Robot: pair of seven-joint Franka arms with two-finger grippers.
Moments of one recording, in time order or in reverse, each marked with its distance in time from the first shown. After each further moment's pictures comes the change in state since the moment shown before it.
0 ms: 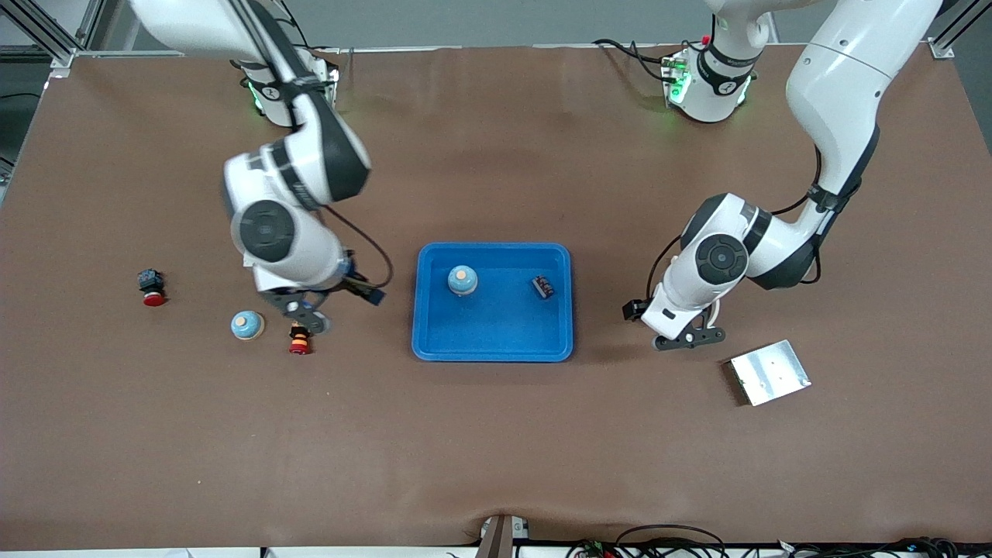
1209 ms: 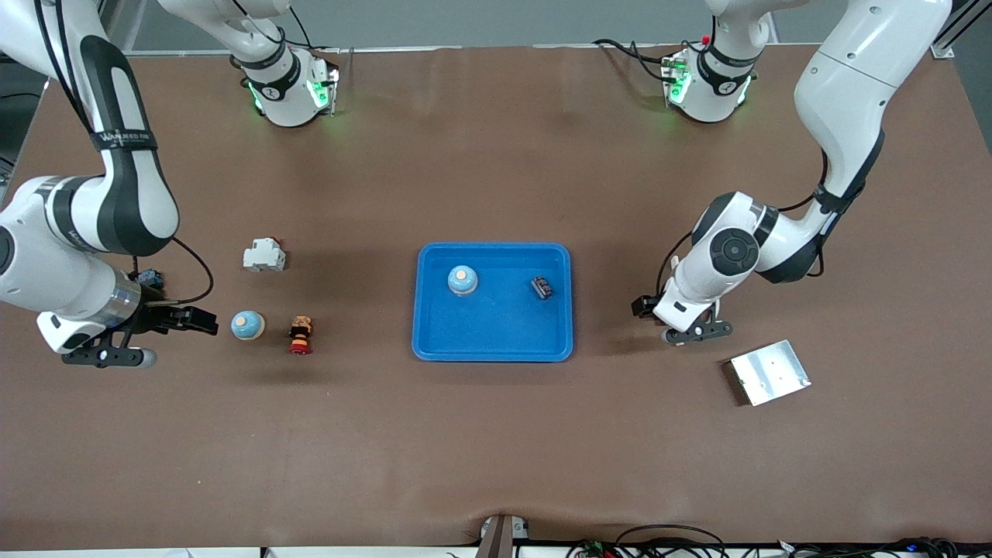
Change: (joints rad) left arm 0.056 0.001 0.000 -0.109 0.019 0.147 0.013; right arm -0.421 -0.014 0.000 -0.118 0.000 0.270 -0.918
